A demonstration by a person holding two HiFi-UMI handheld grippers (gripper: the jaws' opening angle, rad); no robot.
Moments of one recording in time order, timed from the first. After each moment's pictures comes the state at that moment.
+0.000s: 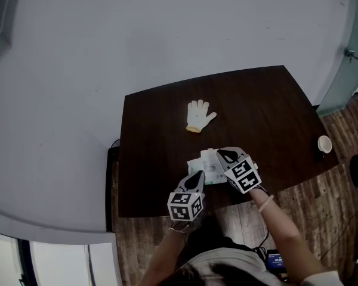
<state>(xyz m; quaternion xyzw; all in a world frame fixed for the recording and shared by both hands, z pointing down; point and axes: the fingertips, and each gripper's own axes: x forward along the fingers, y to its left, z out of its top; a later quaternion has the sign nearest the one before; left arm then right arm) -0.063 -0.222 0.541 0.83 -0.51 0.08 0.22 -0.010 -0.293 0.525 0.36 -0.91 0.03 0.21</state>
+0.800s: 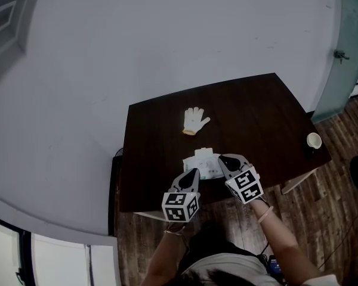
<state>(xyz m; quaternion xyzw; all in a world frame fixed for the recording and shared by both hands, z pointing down) -0.028 -0.150 0.459 0.83 -0.53 0.07 0.14 0.047 -0.191 0.458 0.39 -0.91 0.00 0.14</state>
